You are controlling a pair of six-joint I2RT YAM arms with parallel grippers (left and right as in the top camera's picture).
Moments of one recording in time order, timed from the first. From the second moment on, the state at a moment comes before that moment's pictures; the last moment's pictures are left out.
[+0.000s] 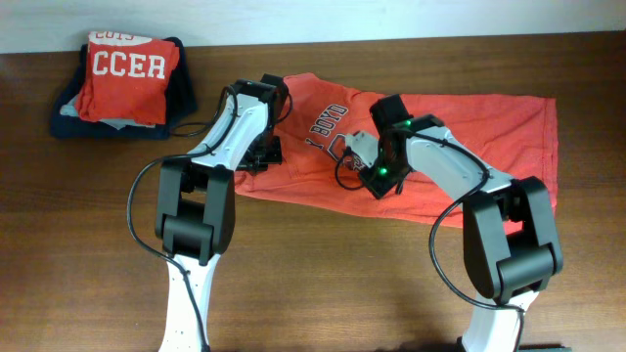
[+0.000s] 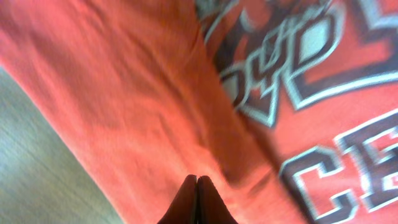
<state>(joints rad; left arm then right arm) -0.31 2.40 1.98 -1.27 -0.16 -0.41 0.29 2.00 1.40 -0.82 -0.21 -0.43</state>
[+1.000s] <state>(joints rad) -0.31 2.40 1.98 -1.27 -0.17 -0.41 0.27 2.05 1.40 -0.58 -0.19 -0.42</state>
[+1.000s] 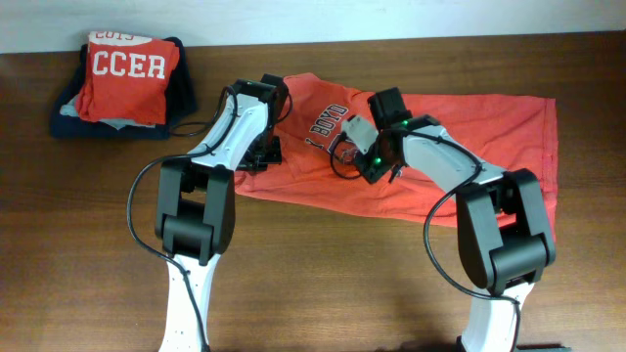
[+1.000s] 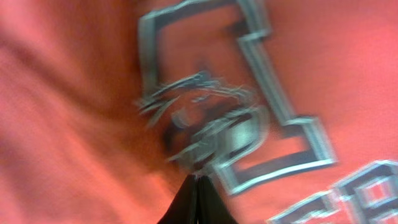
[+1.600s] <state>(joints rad) -0.31 2.40 1.98 -1.27 -0.17 -0.41 0.20 2.05 1.69 -1.10 -0.14 -0.34</state>
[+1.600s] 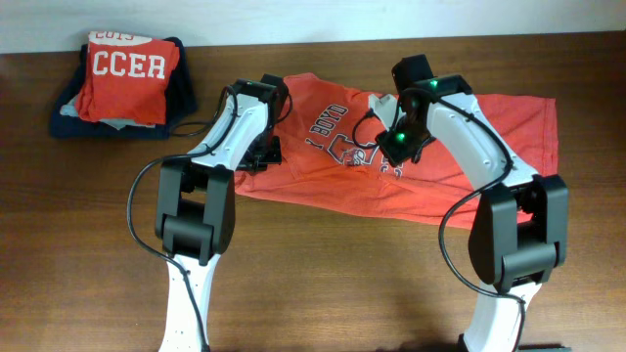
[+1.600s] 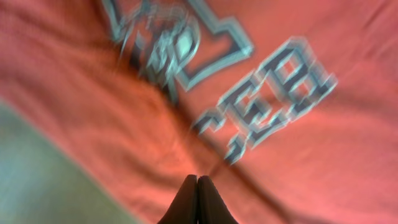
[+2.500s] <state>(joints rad) -0.31 2.40 1.98 -1.27 -0.18 -0.41 0.16 2.05 1.41 -0.76 -0.09 -0.32</state>
